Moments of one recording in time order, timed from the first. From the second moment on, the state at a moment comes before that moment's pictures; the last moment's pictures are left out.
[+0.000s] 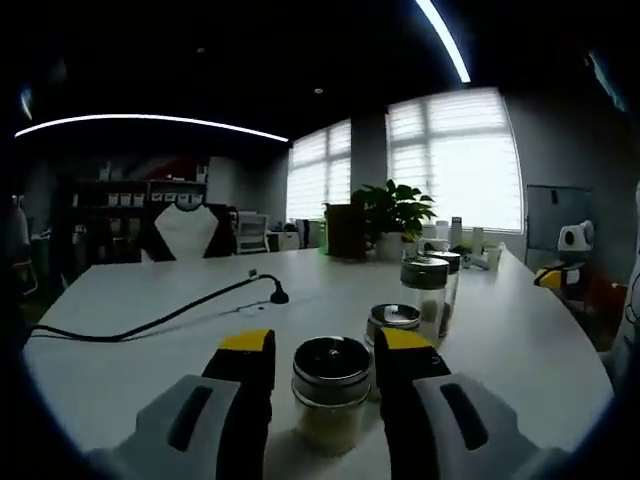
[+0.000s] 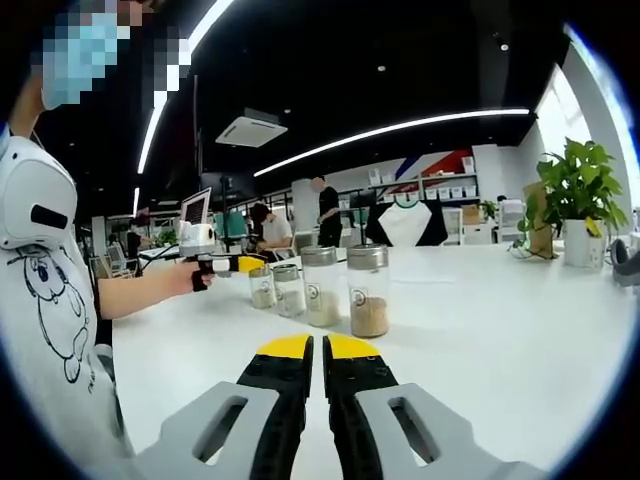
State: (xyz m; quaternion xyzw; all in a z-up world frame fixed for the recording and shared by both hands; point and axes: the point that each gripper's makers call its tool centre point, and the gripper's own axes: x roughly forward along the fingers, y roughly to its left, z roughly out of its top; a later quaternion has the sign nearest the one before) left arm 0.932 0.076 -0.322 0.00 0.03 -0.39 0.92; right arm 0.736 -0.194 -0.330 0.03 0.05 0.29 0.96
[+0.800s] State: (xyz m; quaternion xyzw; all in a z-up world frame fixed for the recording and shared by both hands) left arm 0.928 0.074 -0.329 0.03 0.03 -0.40 0.92; right arm 0.737 -0.197 -0.331 0.03 0.05 0.28 0.96
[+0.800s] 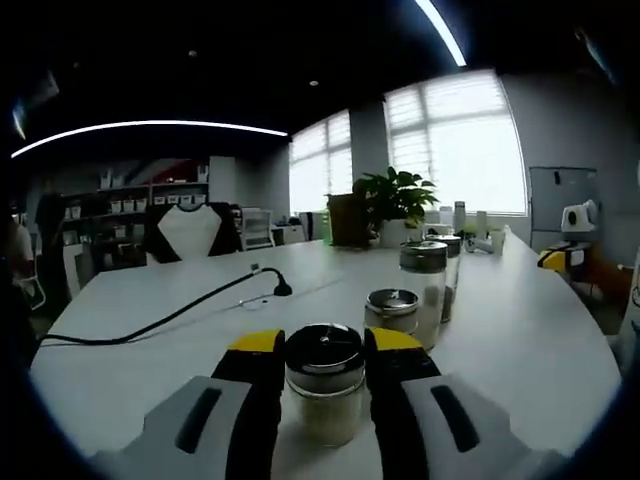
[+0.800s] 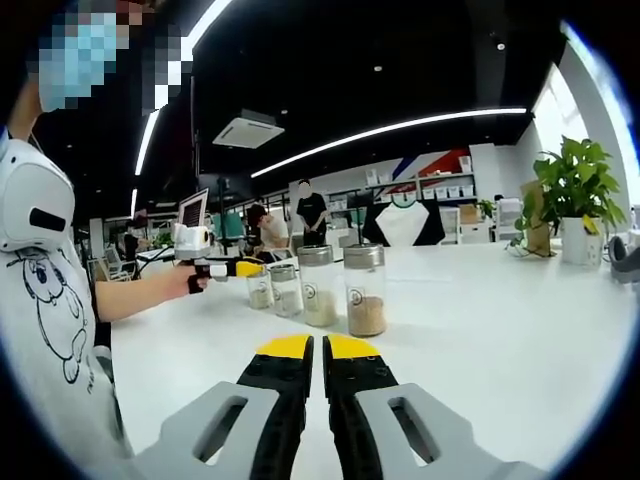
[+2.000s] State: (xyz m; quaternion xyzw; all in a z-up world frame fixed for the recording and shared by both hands) left arm 0.929 0.072 -0.335 0.00 0.08 -0.53 0.84; right arm 0.734 -0.190 -0.337 0.01 0.07 0.30 0.95
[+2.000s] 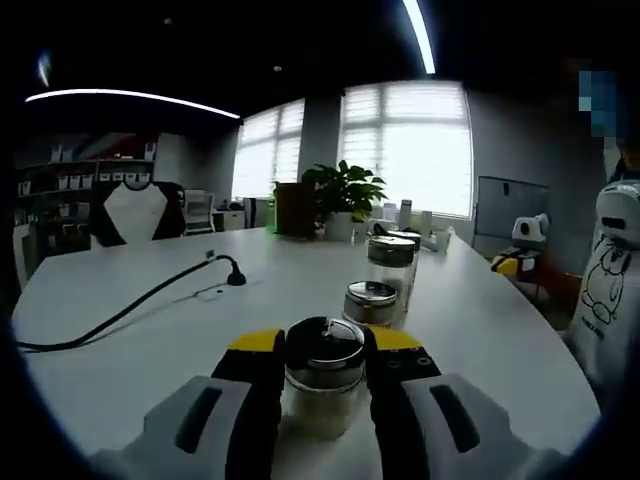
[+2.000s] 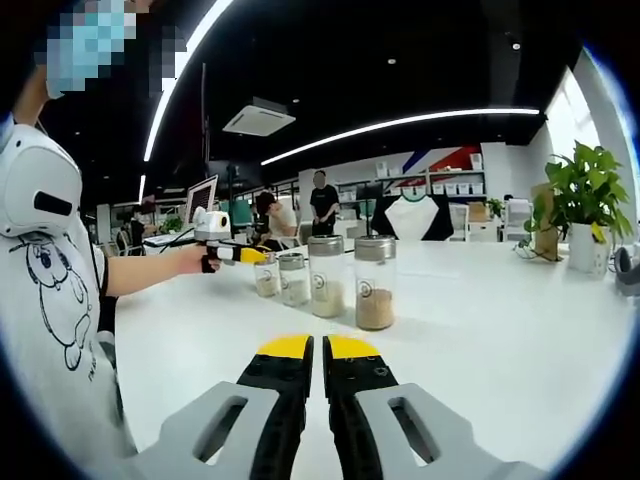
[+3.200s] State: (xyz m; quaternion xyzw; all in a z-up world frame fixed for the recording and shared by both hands) left arm 0.931 0.085 -0.326 0.01 0.04 -0.42 0.90; right arm 0.732 -0.186 -0.329 0.00 0.05 0.30 0.95
